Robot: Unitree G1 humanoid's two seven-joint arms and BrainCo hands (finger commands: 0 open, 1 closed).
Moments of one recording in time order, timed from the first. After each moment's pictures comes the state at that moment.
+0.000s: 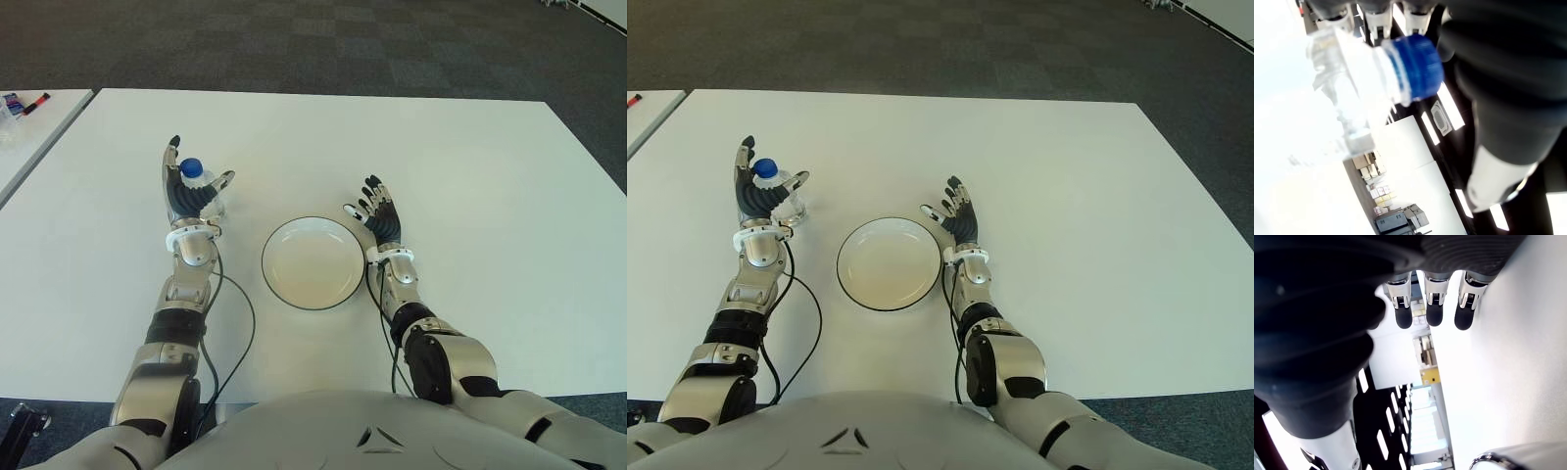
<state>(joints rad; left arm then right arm) -0.22 0.18 0.10 0.45 0.22 -0.27 0.47 -0.47 0.09 -0.21 1.22 0.06 -0.70 0.11</state>
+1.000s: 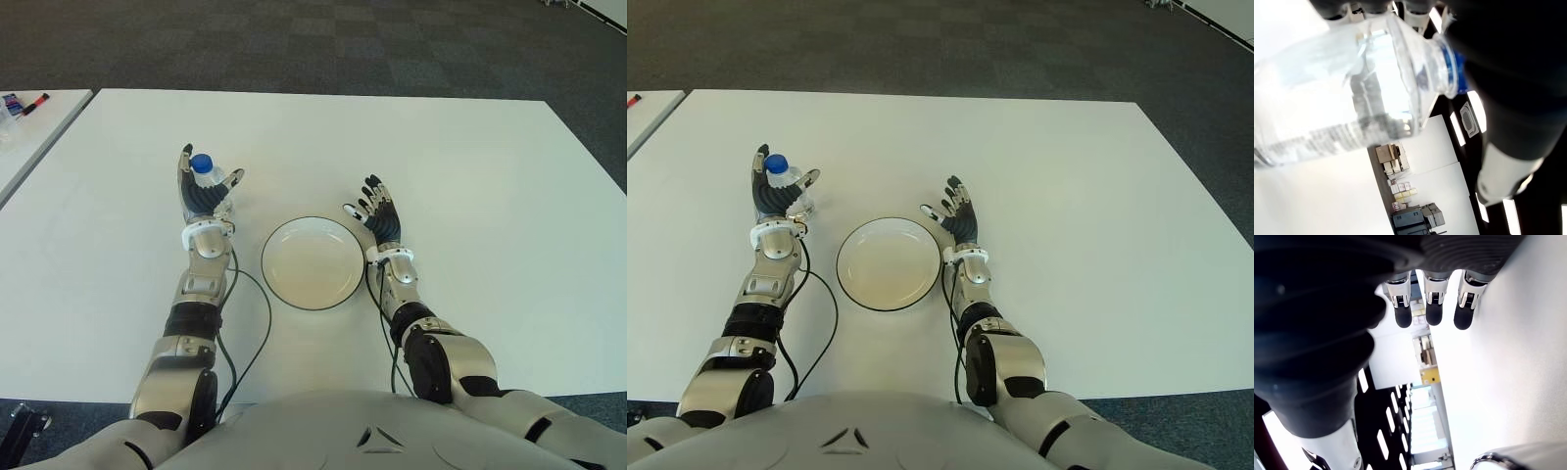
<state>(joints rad) -0.25 0.09 0.11 0.42 0.21 -0.07 0.46 -0.47 0.09 -0.21 1.22 0.07 -0.70 0.11</state>
